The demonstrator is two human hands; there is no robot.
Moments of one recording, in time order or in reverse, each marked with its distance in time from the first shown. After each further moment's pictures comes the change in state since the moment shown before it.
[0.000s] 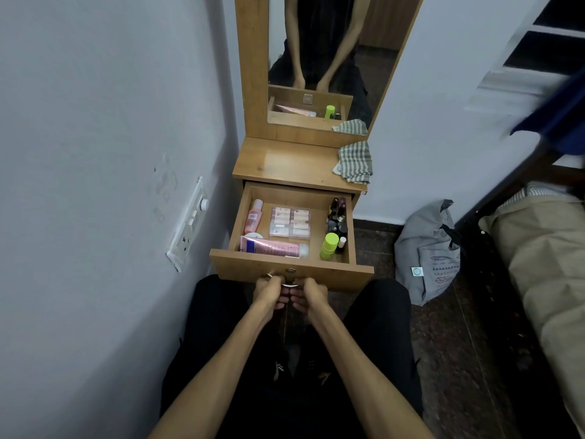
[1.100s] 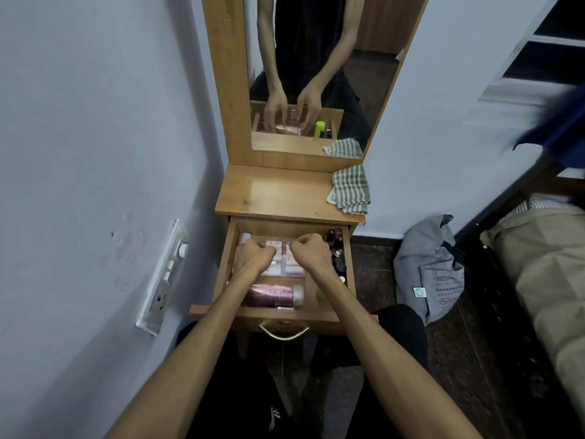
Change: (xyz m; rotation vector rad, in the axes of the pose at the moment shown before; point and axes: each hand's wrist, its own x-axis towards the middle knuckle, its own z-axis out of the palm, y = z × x) left_hand 0.054 0.179 0.004 0.554 0.083 0.316; right_hand 0.005 -0.191 0.033 -0.640 0.015 -0.524
